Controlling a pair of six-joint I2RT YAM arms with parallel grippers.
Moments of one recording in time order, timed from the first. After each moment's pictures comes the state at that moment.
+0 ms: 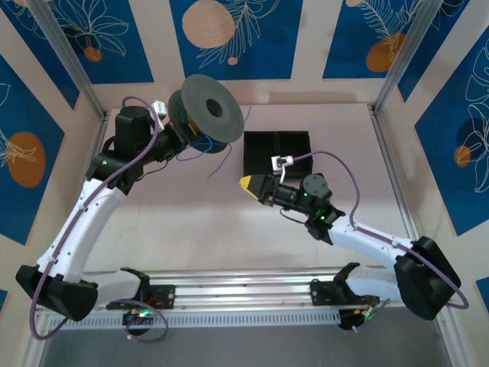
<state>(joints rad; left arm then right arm) -0.36 1.21 1.38 -0.58 0.28 -0.90 0.68 1.18 0.54 0.69 -0.53 1.24</state>
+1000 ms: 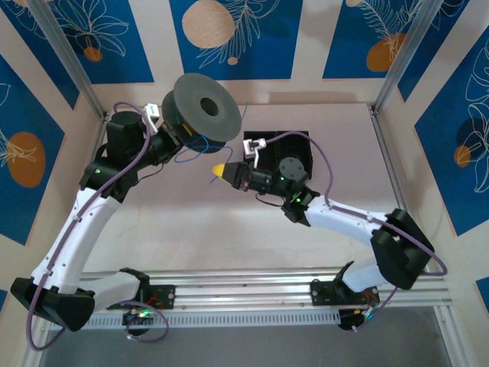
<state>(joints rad) -0.34 1.14 1.34 -0.55 0.30 -0.95 0.77 1.37 0.79 0.73 -0.55 1.23</state>
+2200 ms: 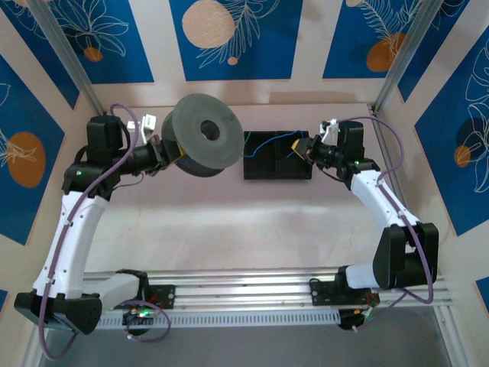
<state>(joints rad) -0.15 1.11 1.35 -0.81 0.77 -0.69 0.08 1.38 1.01 -0.19 -0.67 0.79</state>
